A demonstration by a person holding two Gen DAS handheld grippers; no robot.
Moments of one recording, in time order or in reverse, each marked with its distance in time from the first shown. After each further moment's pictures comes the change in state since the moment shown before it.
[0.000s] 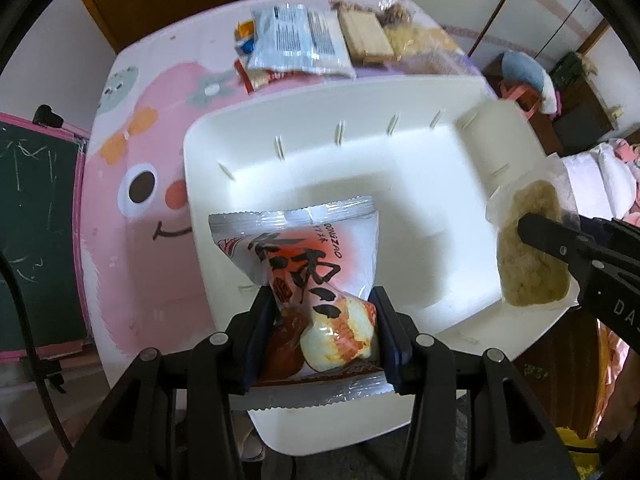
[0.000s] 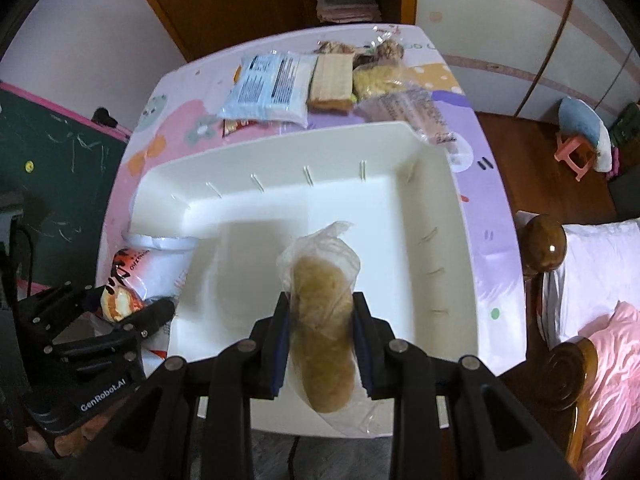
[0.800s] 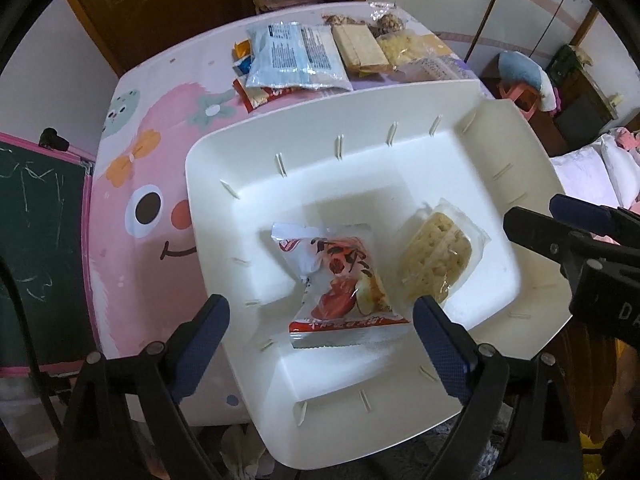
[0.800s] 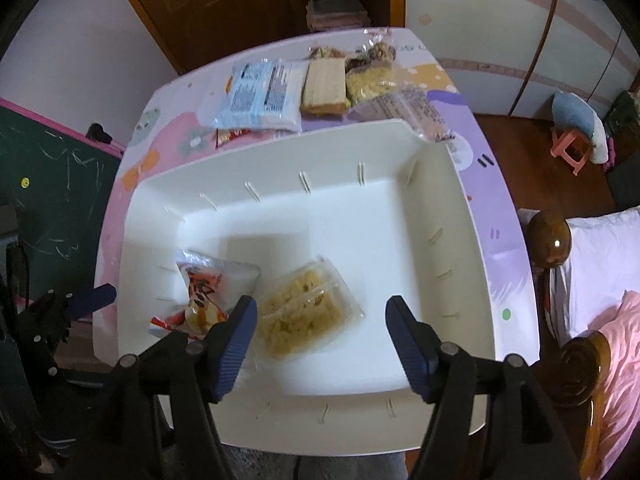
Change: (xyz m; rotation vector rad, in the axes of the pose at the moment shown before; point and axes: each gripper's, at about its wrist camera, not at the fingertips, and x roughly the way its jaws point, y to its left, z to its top) left arm -0.010 -0.006 -0.002 0.047 -0.089 0.035; right arm 0.005 -0.001 -0.003 0.052 -0.073 0.006
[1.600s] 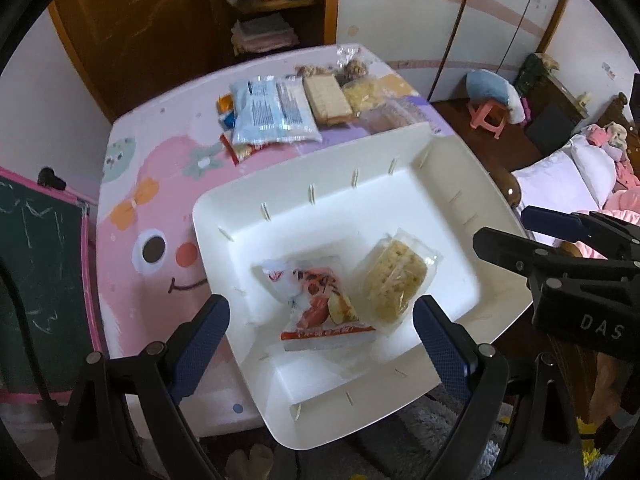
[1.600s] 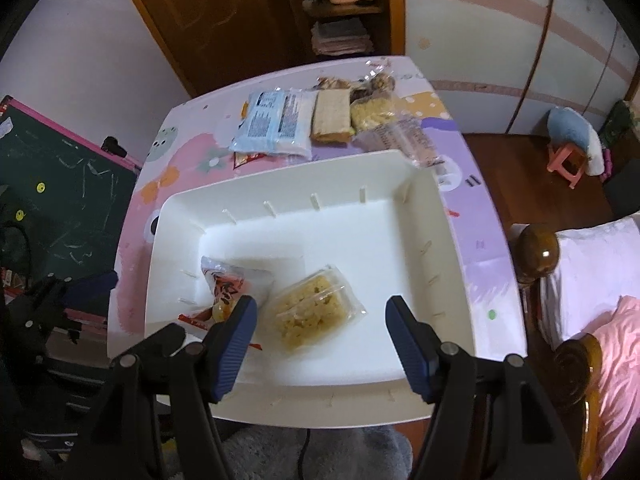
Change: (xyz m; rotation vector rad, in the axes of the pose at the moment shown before) left arm -0.060 -0.007 0.002 0.072 -0.132 -0.055; right arm -0.046 0.004 -0.007 -0.008 -0.074 -0.001
